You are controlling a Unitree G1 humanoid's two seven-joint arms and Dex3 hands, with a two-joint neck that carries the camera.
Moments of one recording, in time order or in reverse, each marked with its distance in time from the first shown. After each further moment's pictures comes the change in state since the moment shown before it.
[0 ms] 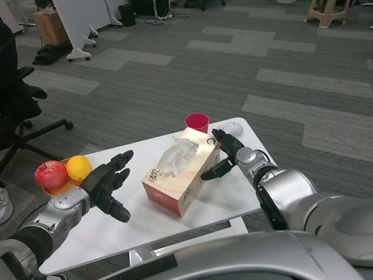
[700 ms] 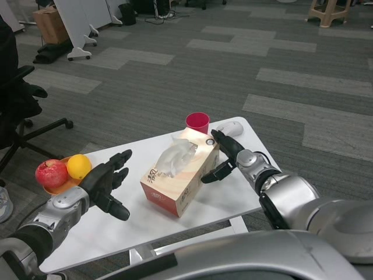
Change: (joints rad) left arm 0.000 -0.002 0.001 0.012 -0.016 0.000 0.000; right arm 0.057 0.000 0.031 -0.080 0.001 -0.002 0.010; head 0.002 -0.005
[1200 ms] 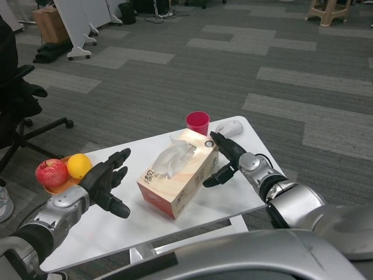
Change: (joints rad) left arm 0.000 -0.005 0.005 0.013 -0.010 0.000 0.010; right arm 0.077 -0.010 0.026 -0.111 0.005 -0.006 0.041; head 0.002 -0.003
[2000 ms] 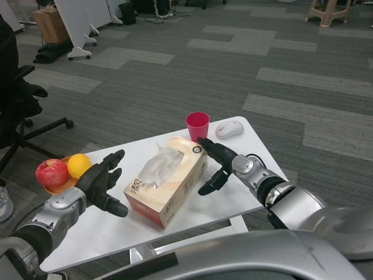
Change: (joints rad) left arm 0.000 -0.003 0.000 0.041 -0.013 0.006 0.024; right arm 0.017 -0.008 0.147 -0.075 0.021 0.000 0.036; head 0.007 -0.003
